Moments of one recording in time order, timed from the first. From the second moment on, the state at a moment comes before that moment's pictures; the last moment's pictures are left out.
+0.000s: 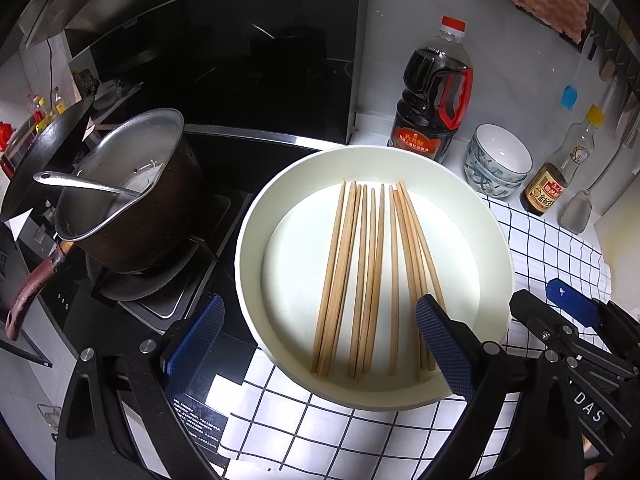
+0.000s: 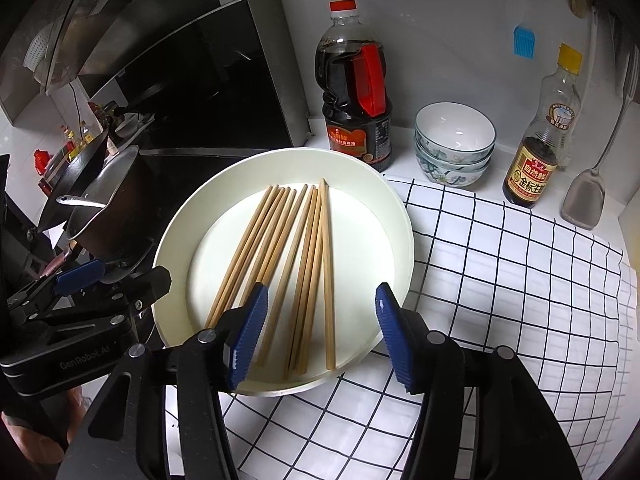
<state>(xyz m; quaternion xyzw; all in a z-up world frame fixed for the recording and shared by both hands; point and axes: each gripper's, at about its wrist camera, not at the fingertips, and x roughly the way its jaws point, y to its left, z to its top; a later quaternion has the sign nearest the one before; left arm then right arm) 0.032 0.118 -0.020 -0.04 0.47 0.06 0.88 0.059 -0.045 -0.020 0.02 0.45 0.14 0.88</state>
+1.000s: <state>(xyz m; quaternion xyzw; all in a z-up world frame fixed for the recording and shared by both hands) 0.032 0.117 -0.016 -0.03 0.47 0.06 0.88 0.056 -0.048 -0.017 0.02 0.45 0.14 0.88</state>
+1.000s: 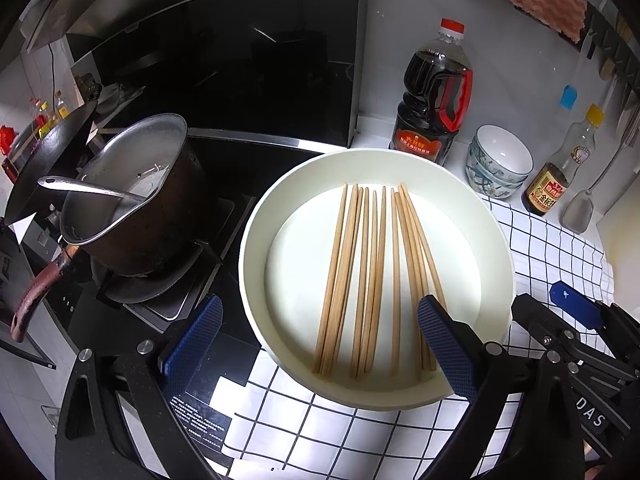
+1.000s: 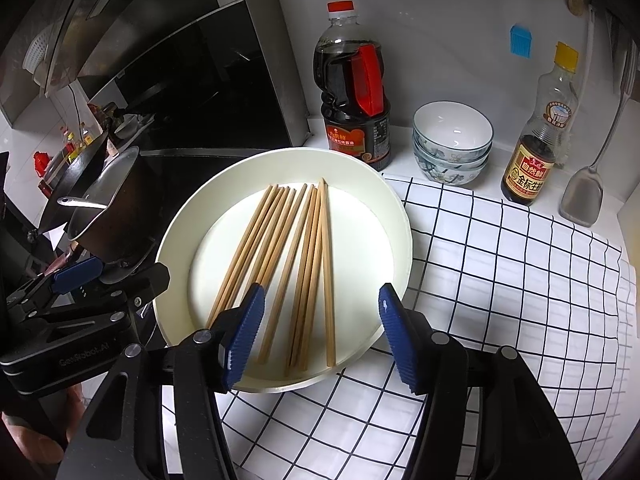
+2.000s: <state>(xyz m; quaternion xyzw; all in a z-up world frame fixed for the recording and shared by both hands) 0.035 0.117 -0.024 -0.03 0.49 0.06 0.87 0.055 -0.043 -0.019 0.02 0.46 0.14 0.88</state>
